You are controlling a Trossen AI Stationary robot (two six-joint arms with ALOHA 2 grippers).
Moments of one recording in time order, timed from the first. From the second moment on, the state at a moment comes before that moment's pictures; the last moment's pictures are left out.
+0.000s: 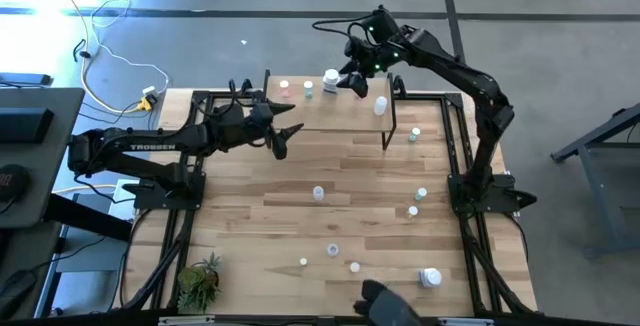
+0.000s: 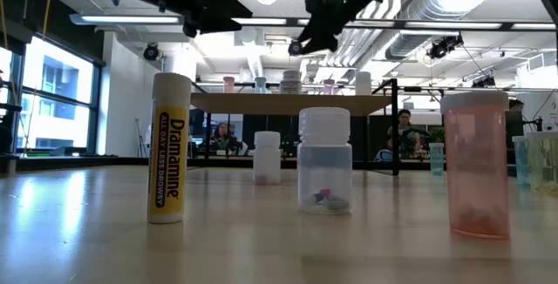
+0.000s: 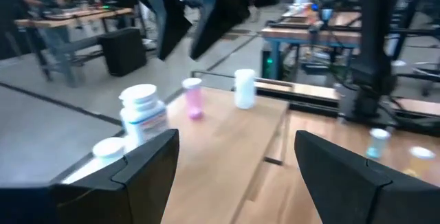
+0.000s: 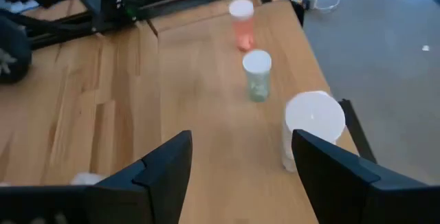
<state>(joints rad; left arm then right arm) 0.38 1.13 0.69 0.31 -0.20 0.03 -0.69 1.84 1.92 -0.89 -0.50 -0.27</state>
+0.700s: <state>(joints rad) 0.19 1.14 0.69 0.17 0.01 -0.05 -0.37 1.70 1.92 -0.87 -0.14 0.16</state>
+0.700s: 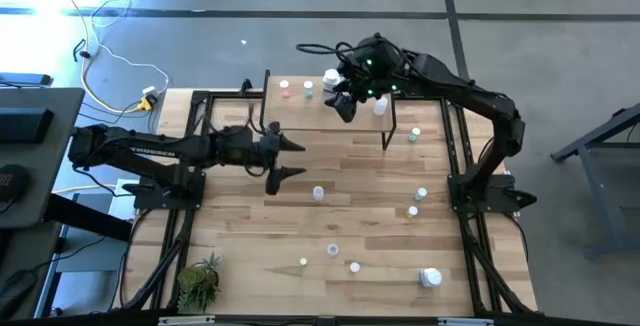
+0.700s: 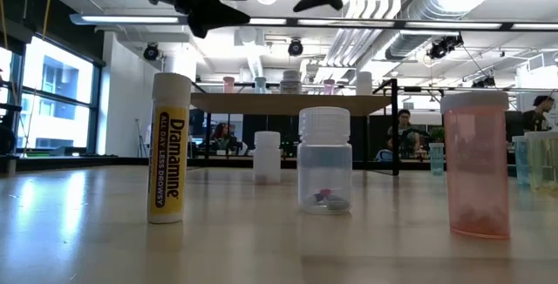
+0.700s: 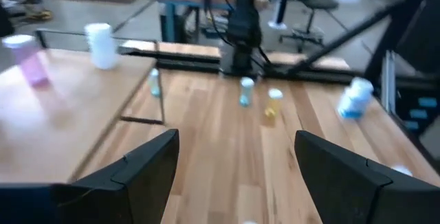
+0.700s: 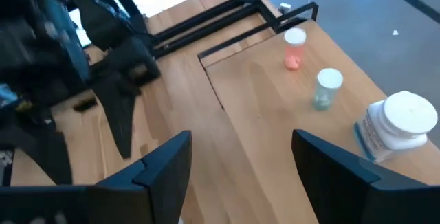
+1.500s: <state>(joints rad) 0.08 1.45 0.69 0.21 -0.06 -0.02 -0.12 1.63 1.92 -0.91 0.14 0.30</state>
